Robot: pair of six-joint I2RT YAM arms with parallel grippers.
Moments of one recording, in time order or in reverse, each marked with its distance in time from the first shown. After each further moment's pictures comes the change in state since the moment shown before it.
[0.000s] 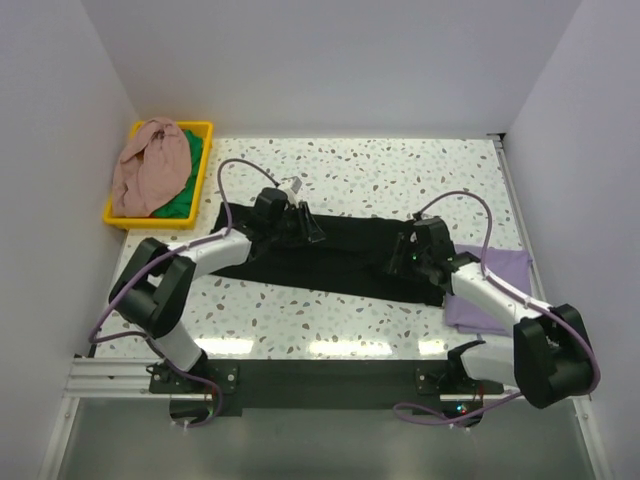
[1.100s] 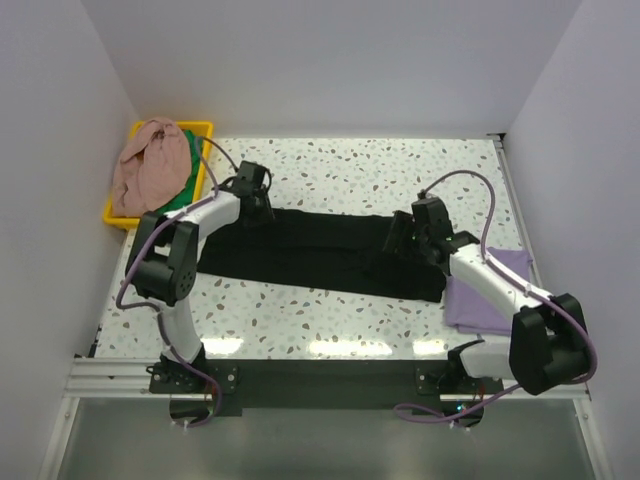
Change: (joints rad) left arm 0.242 0.203 0.328 -0.516 -0.360 0.109; right arm 0.008 0.045 0.171 -0.104 0.134 0.020
